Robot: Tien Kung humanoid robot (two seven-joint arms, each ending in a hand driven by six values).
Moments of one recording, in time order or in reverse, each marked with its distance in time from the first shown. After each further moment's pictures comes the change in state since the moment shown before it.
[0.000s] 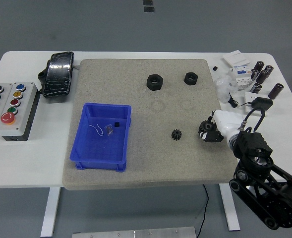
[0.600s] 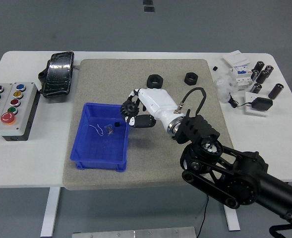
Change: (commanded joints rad) left arm -0.004 0.004 -0.010 0.000 0.022 -0.005 0.003; right arm 0.326 0.170 -0.386 -0.132 0.300 -0.246 0.260
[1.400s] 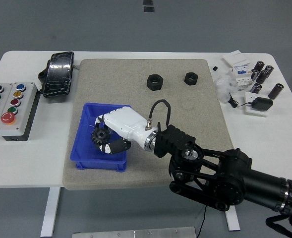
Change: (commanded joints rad) left arm 0.000 0.001 0.002 0.000 -0.003 -0.001 0.004; right arm 0.082 0.027 -0.180 -0.058 -0.032 0.038 0.102
